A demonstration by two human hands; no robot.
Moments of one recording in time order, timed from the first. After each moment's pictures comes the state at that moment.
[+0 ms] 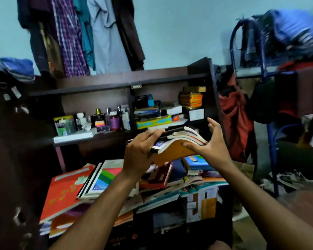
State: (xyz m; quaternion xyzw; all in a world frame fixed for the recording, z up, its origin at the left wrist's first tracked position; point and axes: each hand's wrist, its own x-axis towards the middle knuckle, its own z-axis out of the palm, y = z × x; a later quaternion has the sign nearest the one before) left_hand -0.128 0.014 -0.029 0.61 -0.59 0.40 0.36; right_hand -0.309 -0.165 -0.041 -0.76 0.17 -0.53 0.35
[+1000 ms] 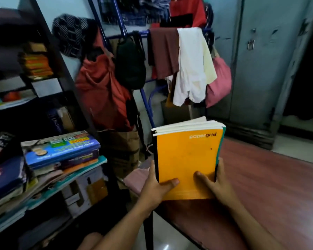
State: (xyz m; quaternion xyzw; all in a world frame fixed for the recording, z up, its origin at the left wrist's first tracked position) left_hand -0.459 -0.251 -0.258 0.57 -0.56 -0.39 0.47; right_hand -0.688 -0.286 -0.260 -0.63 0.46 -0.49 0.39
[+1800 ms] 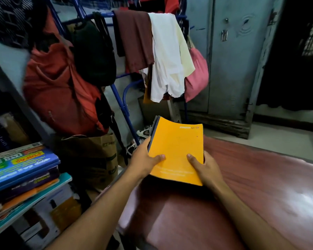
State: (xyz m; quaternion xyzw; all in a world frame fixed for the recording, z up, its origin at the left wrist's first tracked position) left_hand -0.468 -0.380 -0.215 0.60 -0.63 -0.32 0.36; right_hand -0.690 -0.360 -0.260 -0.54 0.58 -0.48 0.37
